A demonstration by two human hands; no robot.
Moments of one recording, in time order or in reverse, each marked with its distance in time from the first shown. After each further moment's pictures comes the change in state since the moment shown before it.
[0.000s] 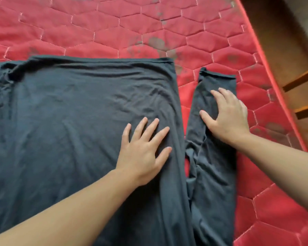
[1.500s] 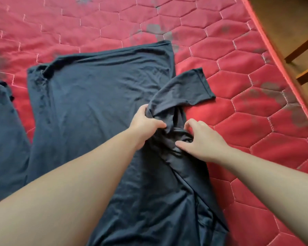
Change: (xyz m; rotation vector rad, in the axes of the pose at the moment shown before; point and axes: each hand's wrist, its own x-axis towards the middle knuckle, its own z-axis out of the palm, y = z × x) left_hand -0.019 0.006 -0.035 -1.198 -0.134 -0.635; right_hand -0.146 -0.074 -0.021 0.271 -0.520 0.062
